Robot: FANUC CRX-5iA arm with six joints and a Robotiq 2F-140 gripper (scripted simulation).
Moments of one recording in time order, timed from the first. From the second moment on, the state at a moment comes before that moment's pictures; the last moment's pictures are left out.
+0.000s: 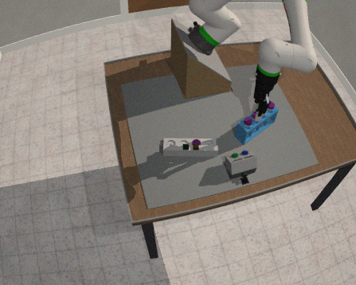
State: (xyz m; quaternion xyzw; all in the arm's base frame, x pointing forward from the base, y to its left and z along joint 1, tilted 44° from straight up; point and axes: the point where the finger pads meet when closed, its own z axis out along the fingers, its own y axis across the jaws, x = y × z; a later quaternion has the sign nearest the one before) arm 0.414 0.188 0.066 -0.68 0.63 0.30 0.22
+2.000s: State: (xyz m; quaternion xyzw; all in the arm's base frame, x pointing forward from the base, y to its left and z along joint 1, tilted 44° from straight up) arm 0.414 0.188 0.066 -0.75 0.54 0.27 0.27
